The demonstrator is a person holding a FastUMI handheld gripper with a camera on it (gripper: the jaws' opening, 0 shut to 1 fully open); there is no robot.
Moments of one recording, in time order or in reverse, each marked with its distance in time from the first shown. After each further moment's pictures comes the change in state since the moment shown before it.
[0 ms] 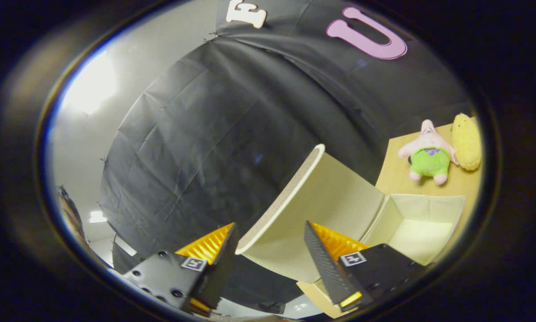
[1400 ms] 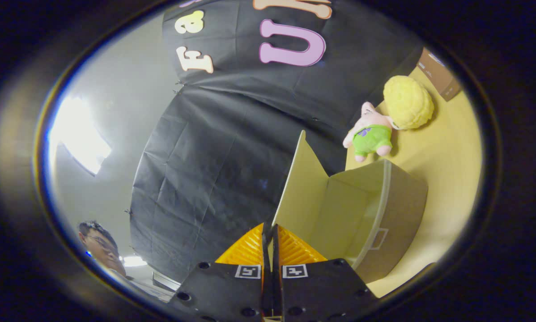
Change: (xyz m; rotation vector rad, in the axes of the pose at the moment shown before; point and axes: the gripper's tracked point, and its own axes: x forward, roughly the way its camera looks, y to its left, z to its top) arm -0.143 -0.090 -0.002 0.311 -0.129 0.035
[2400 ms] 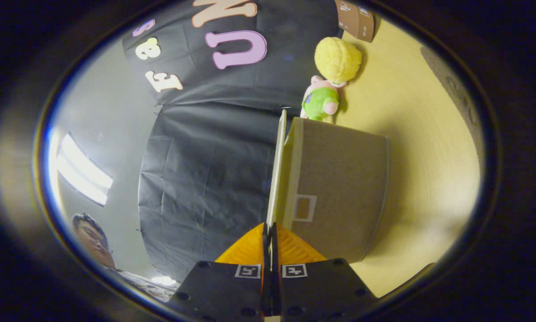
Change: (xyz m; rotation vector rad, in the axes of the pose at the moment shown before) arm -0.046 -0.100 -0.080 0.259 -0.037 0.017
